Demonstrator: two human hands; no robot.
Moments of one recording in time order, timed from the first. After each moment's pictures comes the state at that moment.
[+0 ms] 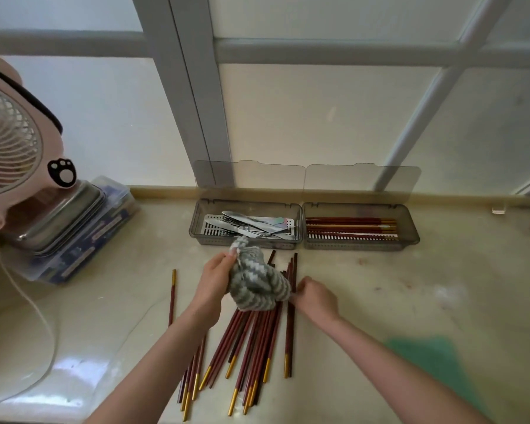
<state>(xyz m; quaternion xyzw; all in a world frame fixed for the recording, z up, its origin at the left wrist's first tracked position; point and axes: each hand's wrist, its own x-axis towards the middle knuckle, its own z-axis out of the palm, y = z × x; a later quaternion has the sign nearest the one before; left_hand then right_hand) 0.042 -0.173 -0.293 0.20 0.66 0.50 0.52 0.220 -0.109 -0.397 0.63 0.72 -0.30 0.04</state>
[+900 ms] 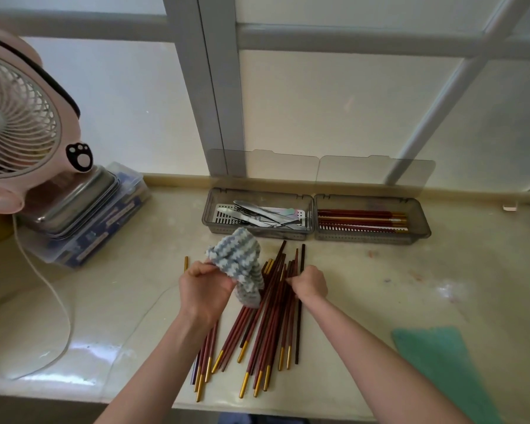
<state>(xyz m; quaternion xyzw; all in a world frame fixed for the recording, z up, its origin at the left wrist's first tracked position) 0.008 -0.212 -0.315 -0.04 0.28 0.72 0.63 0.172 -0.111 -0.404 0.74 0.55 -0.39 -0.02</state>
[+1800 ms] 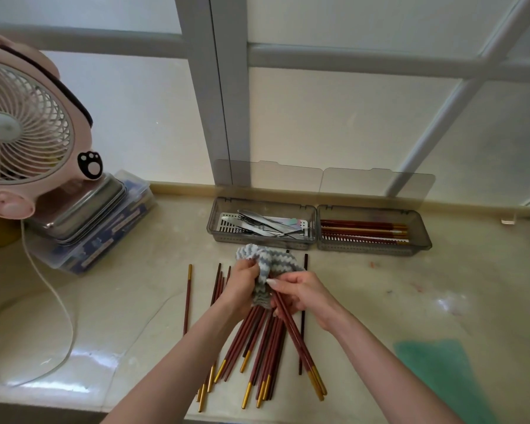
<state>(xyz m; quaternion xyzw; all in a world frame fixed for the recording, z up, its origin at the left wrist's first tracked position) 0.041 -0.176 -0.314 0.17 0.60 0.50 0.60 0.178 -0.143 -0.305 0.47 0.50 -0.72 -0.12</state>
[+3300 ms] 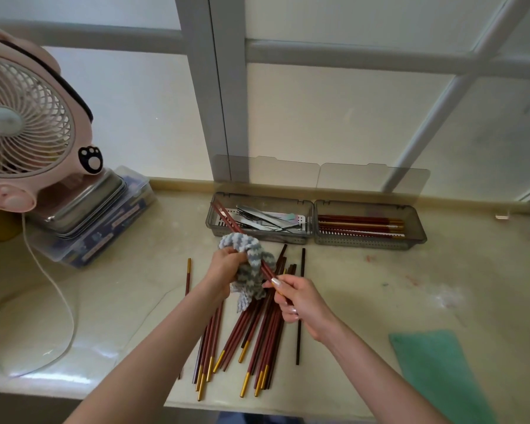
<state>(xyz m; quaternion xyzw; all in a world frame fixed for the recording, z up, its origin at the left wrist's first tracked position) 0.015 -0.170 -0.311 0.16 0.70 0.45 0.53 0.183 -0.171 -0.315 0.45 0.46 -0.75 -0.17</state>
